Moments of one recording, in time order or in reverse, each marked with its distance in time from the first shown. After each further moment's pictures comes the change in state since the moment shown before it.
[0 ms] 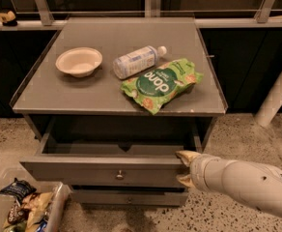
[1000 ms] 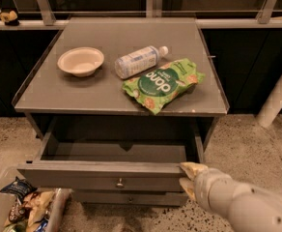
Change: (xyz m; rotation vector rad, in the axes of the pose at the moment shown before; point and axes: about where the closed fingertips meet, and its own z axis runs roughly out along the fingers) arm -0.020 0.012 -0.043 0.094 0.054 0.025
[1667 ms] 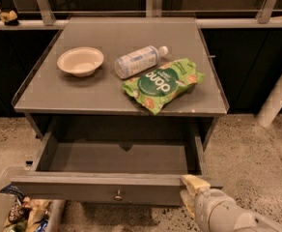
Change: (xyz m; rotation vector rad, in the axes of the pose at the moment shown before) arm -0.010 0.038 -0.024 0.045 0.043 0.003
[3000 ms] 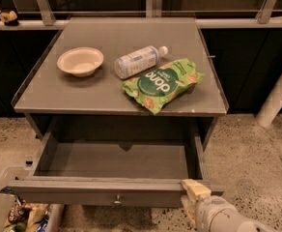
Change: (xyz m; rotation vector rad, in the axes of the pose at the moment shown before) arm -0.001 0.015 -0.007 -0.011 0.008 0.001
